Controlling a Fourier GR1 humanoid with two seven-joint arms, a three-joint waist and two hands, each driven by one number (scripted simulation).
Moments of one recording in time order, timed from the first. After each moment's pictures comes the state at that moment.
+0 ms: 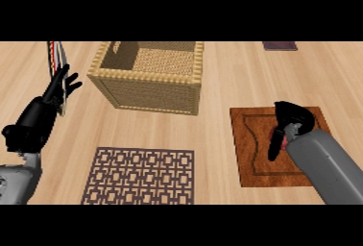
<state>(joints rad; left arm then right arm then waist) -0.21 0.42 -0.04 -1.55 0.00 0.04 0.00 -0.51 -0.42 0.38 -1.20 0.52 0.45 1.01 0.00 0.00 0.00</state>
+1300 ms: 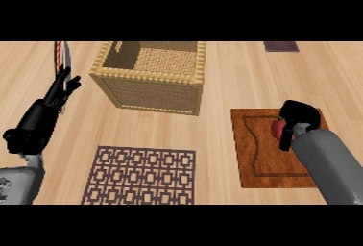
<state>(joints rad) -0.20 0.34 0.04 -1.53 -0.07 -0.05 -0.03 -0.51 -0.39 0.26 -1.03 0.78 0.42 0.75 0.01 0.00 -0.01</state>
